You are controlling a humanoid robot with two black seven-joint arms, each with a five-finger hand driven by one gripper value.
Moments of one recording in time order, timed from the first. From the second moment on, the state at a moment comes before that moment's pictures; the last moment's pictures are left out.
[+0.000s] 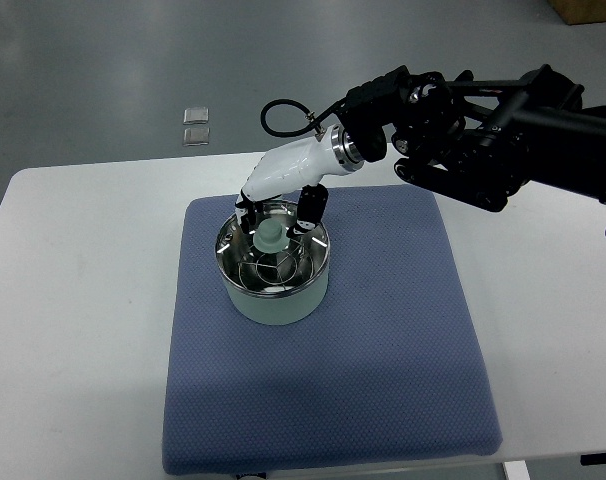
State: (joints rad) left arm 0.03 0.00 -0.09 -0.16 0.00 -0.02 0.09; right arm 1.45 -0.10 -0.12 0.81 -1.56 0.28 0.54
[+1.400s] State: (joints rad) left arm 0.03 0.00 -0.09 -0.16 0.00 -0.02 0.09; right arm 1.46 -0.33 -0.06 0.80 -1.45 0.37 0.59
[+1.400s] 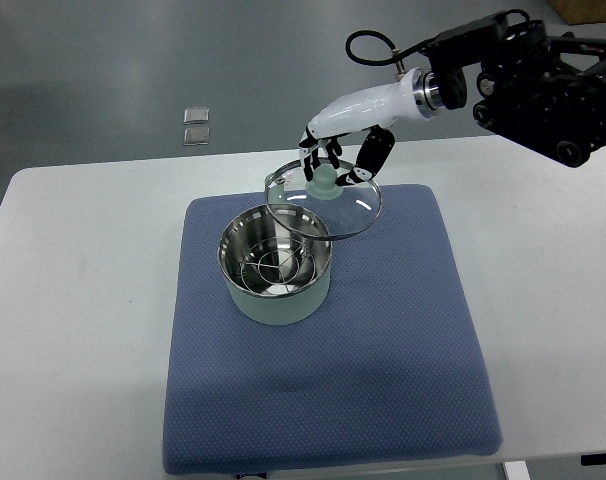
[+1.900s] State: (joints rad) left arm 0.03 0.00 -0.09 -0.17 0.00 -0.02 0.09; right arm 1.28 -0.44 -0.06 0.74 -1.46 0.30 0.61
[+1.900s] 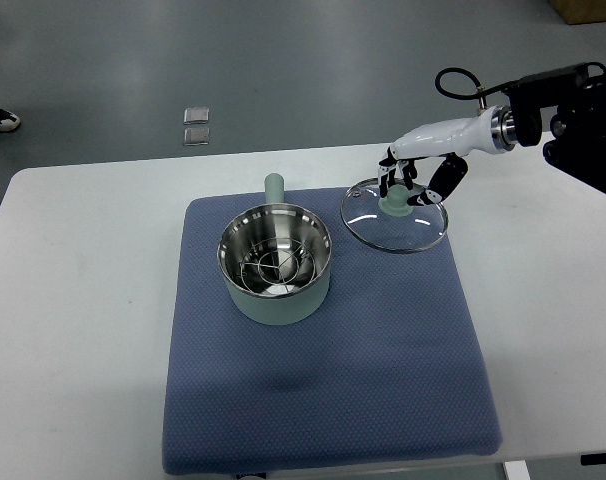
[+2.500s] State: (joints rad) left arm 0.03 0.00 -0.09 -0.17 0.00 -0.02 0.09; right arm 1.14 -0.29 0.19 0.54 -0.85 0.36 0.39
